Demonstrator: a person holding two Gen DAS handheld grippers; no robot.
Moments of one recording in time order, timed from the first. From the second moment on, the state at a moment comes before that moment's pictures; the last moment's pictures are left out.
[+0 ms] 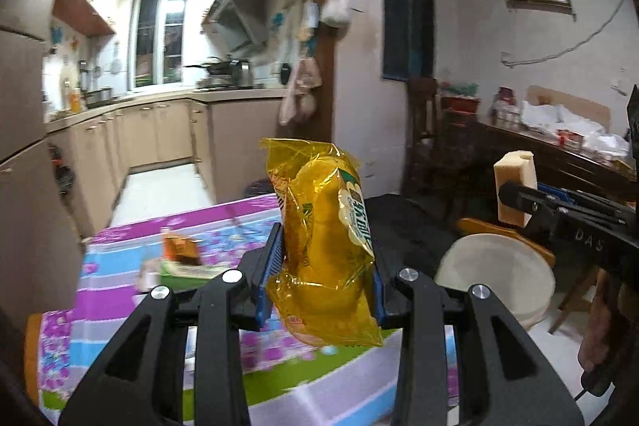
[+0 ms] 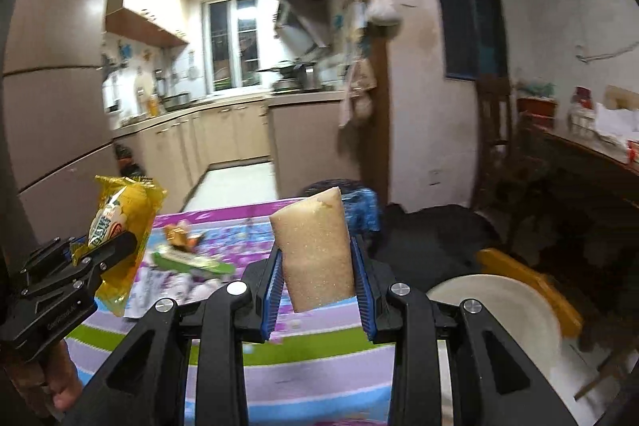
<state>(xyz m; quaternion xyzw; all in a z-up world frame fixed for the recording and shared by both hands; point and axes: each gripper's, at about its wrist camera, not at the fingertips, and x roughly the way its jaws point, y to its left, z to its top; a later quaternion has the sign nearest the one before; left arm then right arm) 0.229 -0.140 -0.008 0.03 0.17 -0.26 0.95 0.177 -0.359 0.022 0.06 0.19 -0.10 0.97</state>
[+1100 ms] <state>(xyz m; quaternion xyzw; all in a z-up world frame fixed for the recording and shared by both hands) 0.275 -0.417 -0.099 0.15 0.41 -0.42 0.80 0.192 -0.653 -0.094 0.20 0.44 -0.20 0.85</state>
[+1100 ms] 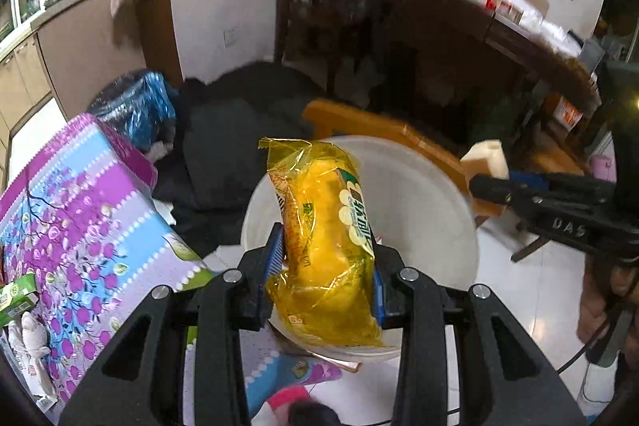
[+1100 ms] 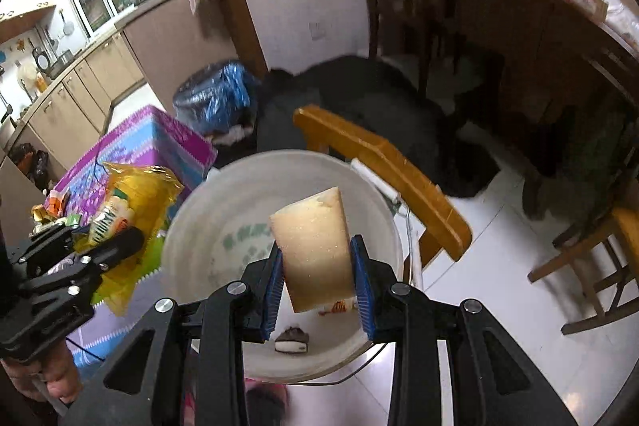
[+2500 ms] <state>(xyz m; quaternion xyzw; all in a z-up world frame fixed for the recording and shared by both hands) 0.285 -0.423 -0.113 0.16 0.43 -0.39 0.80 0.178 -0.640 -0.115 0.21 0.42 -0.19 0.86</state>
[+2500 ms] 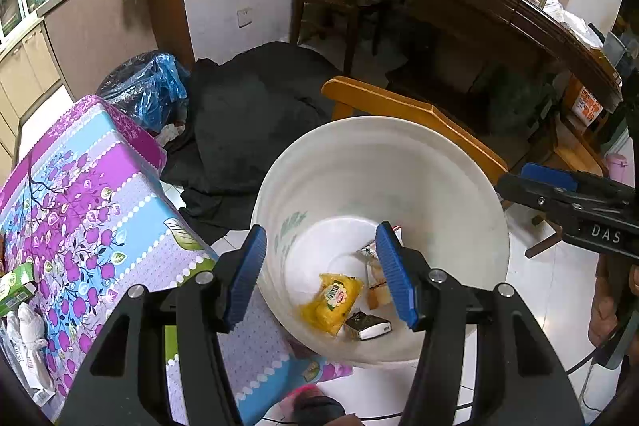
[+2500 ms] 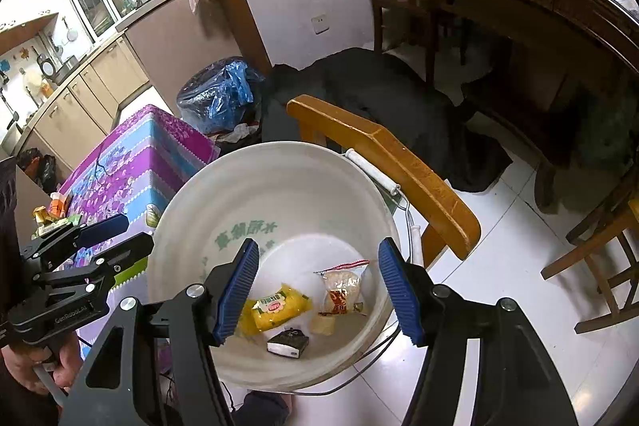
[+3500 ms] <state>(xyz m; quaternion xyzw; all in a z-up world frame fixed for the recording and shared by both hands) 0.379 0.047 -0.138 -0.06 0.46 -0.06 0.89 0.205 -0.338 -0.124 0.12 0.32 0.03 0.94</state>
